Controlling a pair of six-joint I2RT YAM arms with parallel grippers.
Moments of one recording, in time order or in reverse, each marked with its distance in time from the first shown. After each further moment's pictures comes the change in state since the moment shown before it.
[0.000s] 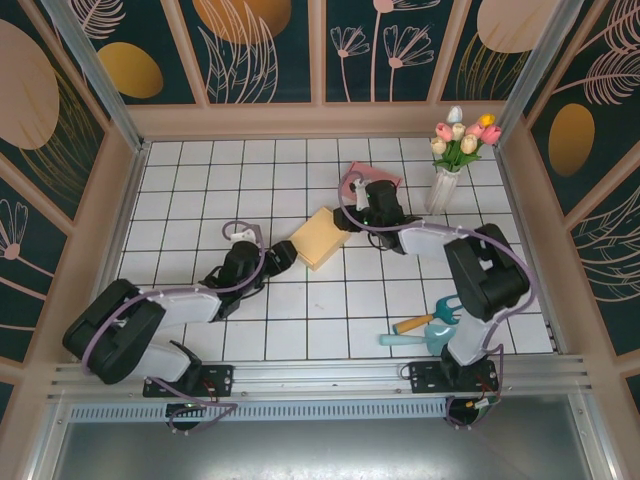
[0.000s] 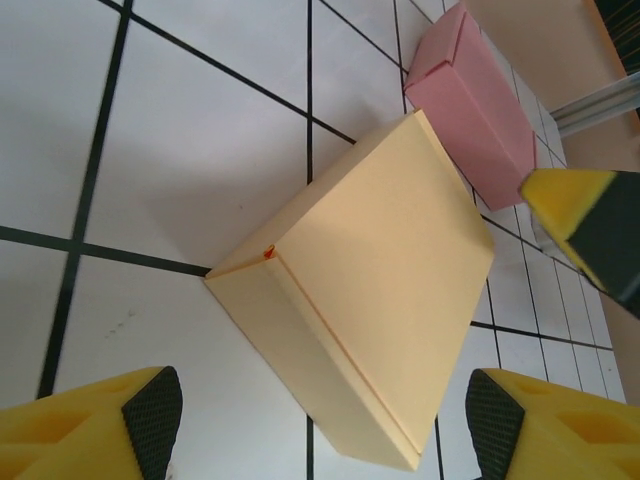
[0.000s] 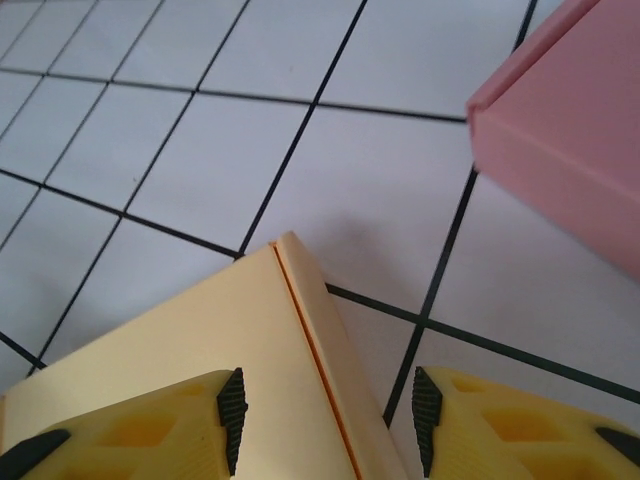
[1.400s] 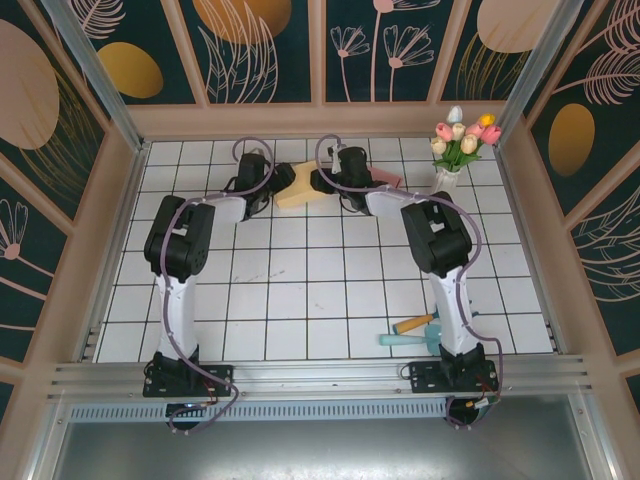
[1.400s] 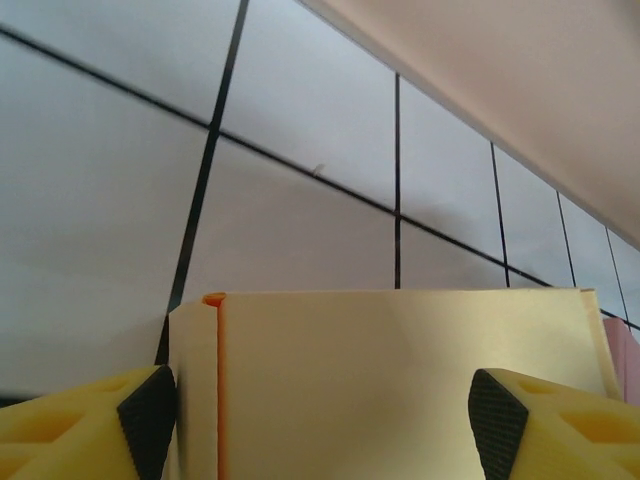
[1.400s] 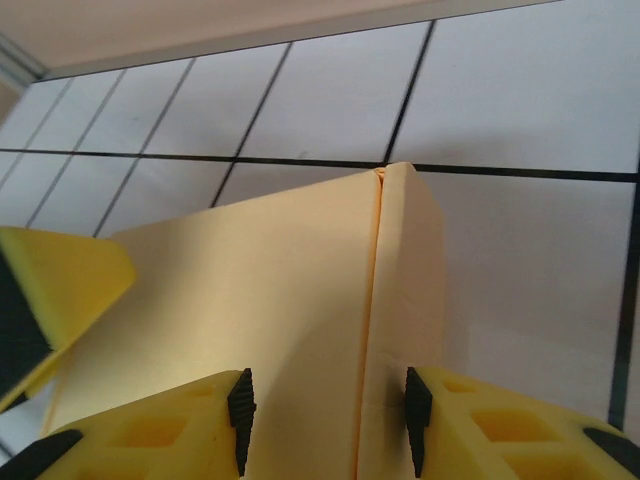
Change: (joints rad) left arm 0.319 0.751 0.990 -0.296 0.115 0.216; right arm -0.001 0.477 0.614 -0.039 0.035 0.123
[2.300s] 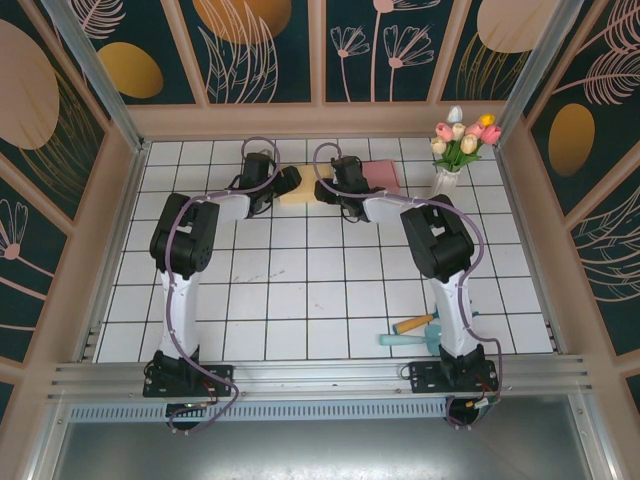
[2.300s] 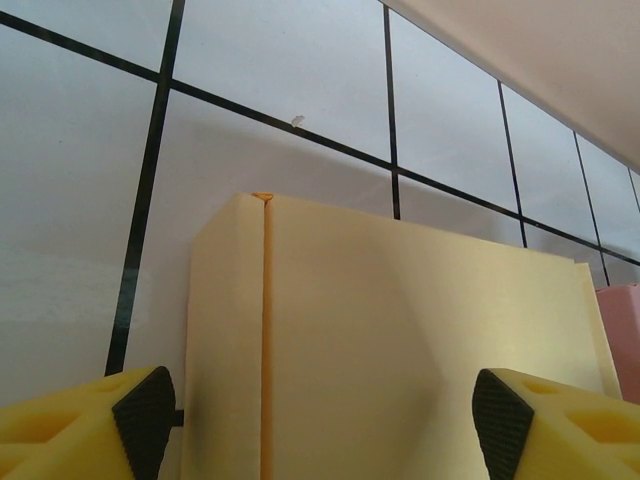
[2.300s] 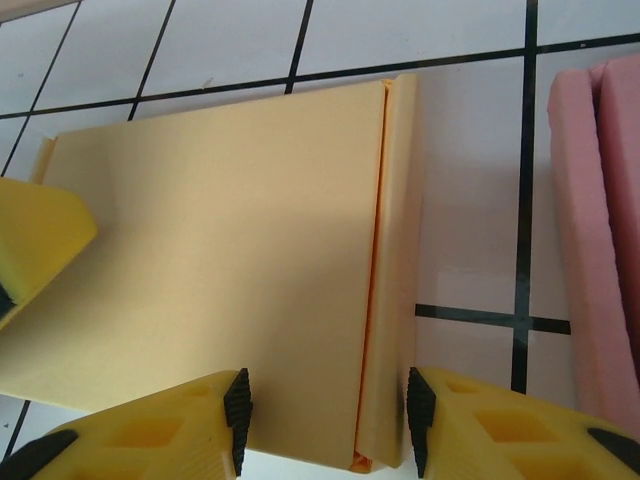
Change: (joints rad) left arm -0.006 0.034 0.041 -0.061 0.048 0.069; right arm 0.038 -0.063 -0.092 -0.090 0.157 0.064
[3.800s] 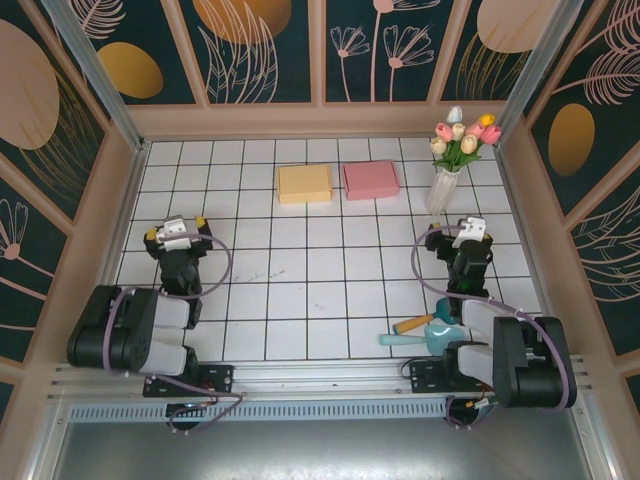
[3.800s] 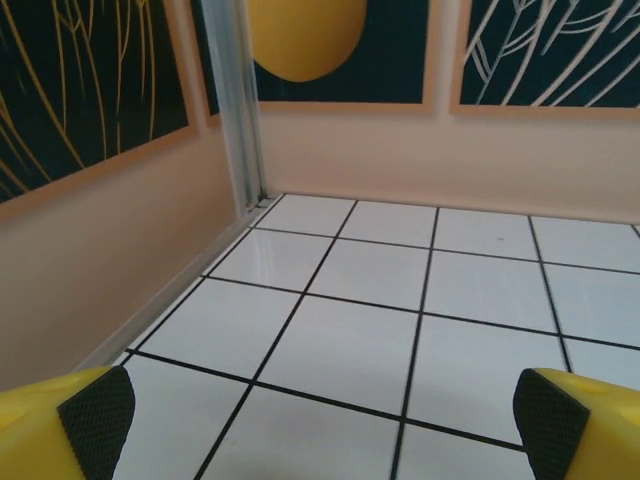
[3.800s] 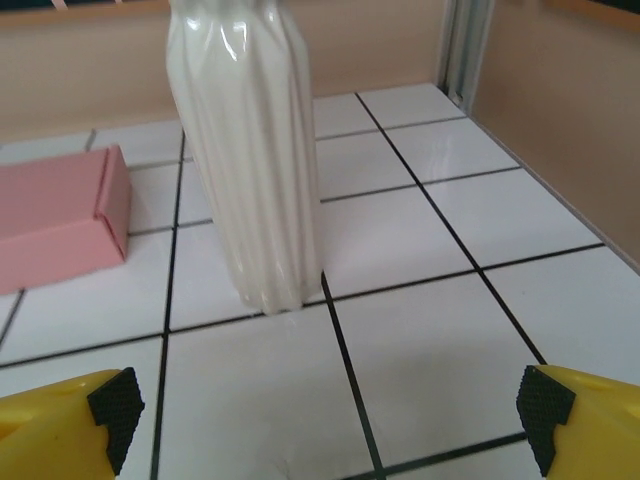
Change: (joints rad) left arm 0.259 -0.739 -1.272 1.074 -0.502 0.664; right arm -0.540 -1.007 -1.302 0.713 0.147 -0.349
